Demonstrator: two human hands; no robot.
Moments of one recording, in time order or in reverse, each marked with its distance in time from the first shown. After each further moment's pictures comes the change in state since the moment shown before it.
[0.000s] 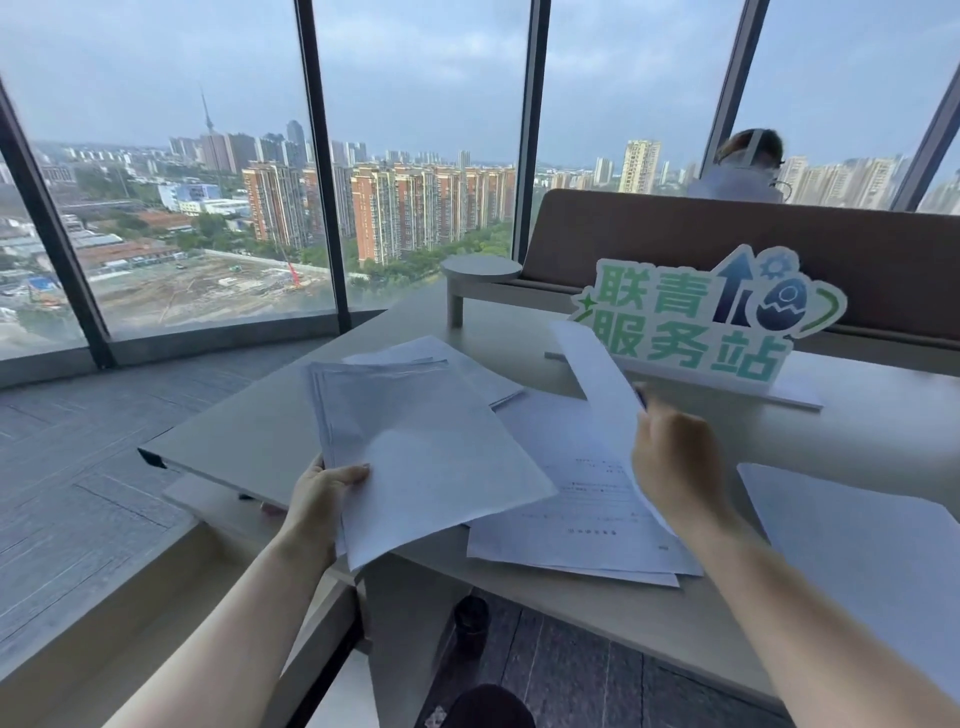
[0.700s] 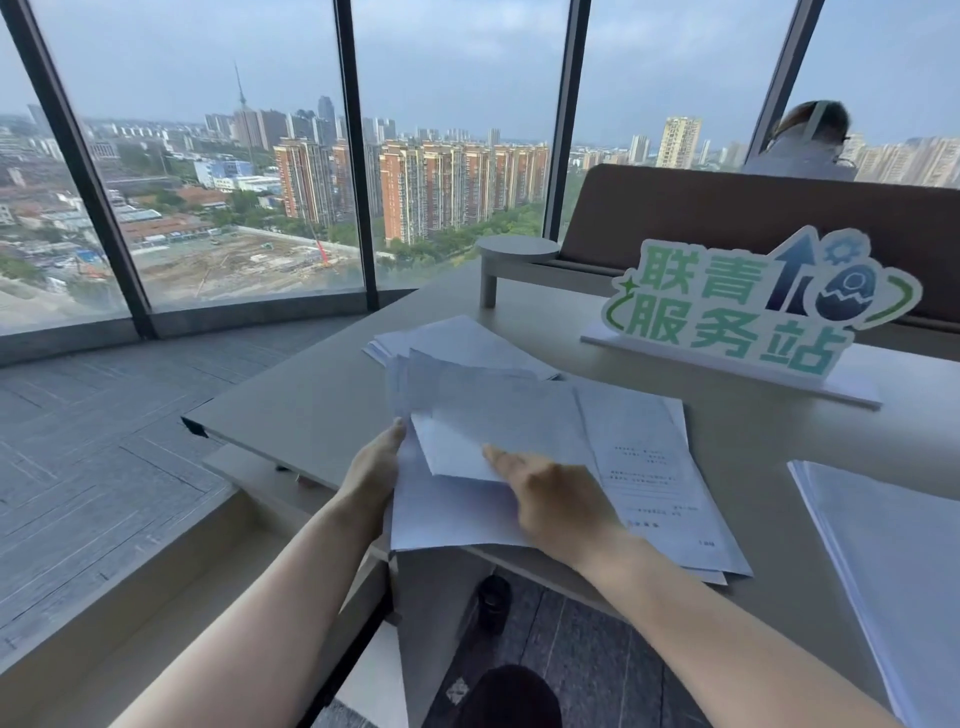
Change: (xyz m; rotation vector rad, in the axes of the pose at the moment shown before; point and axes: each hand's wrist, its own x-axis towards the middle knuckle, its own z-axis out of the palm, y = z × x) left_hand 0.004 -0.002 0.010 0.130 -0.019 -0.089; right_hand -0.045 -0.076 0.085 -0.050 -0.450 -0.551
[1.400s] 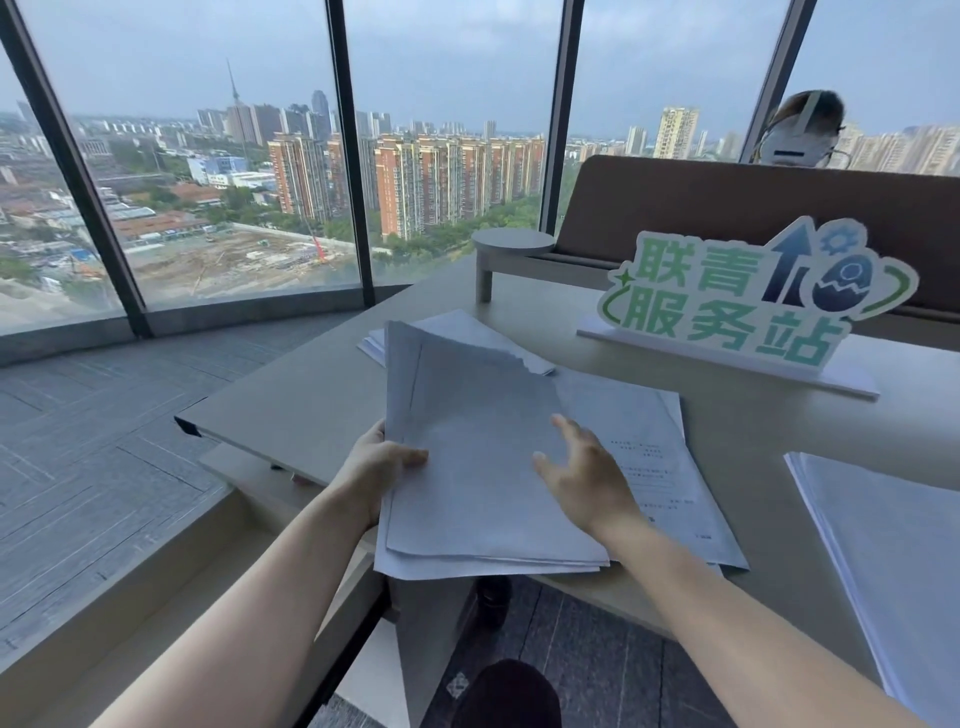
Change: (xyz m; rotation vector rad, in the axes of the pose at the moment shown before) left_hand 0.002 0.008 0.004 0.061 -0.113 0.036; right_hand 0.000 0.035 0.007 0.528 0.002 0.565
